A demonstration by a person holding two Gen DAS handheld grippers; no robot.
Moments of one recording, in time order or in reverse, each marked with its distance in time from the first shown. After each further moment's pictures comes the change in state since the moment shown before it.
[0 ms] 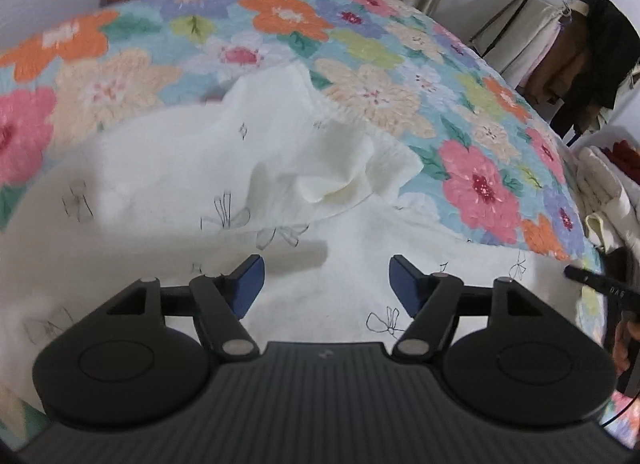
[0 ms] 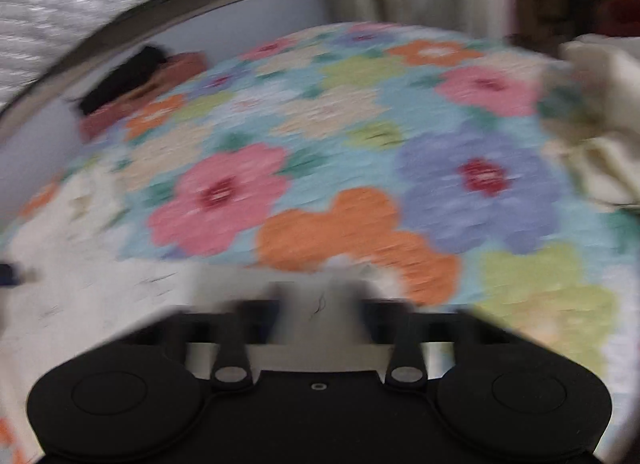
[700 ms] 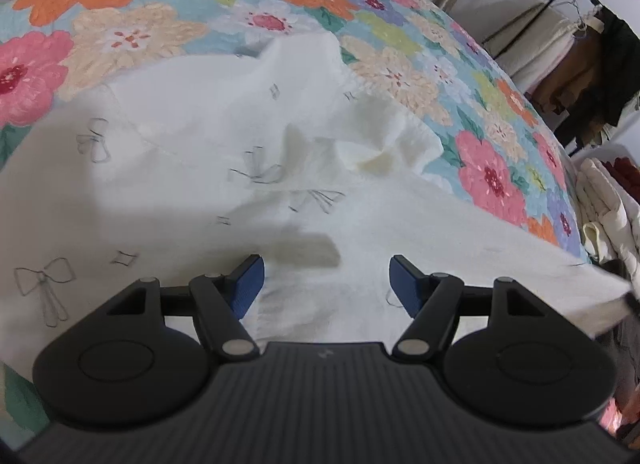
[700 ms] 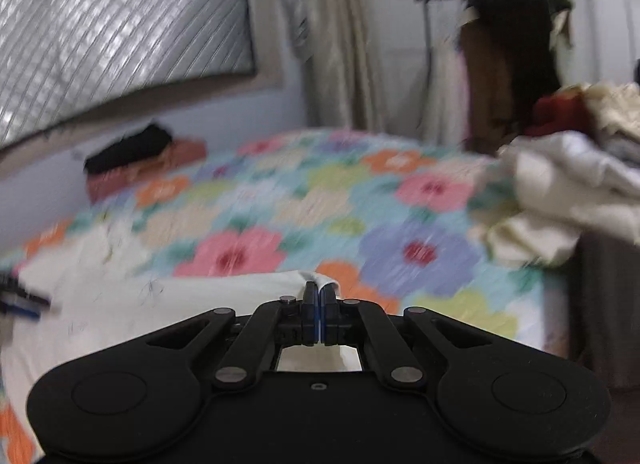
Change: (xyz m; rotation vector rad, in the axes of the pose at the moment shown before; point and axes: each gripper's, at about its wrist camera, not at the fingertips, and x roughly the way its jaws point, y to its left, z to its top) left arm 0.000 0.020 -0.011 -0.066 0.015 0.001; right arm -0.118 0.023 -0.038 -0.028 -0.336 -0.155
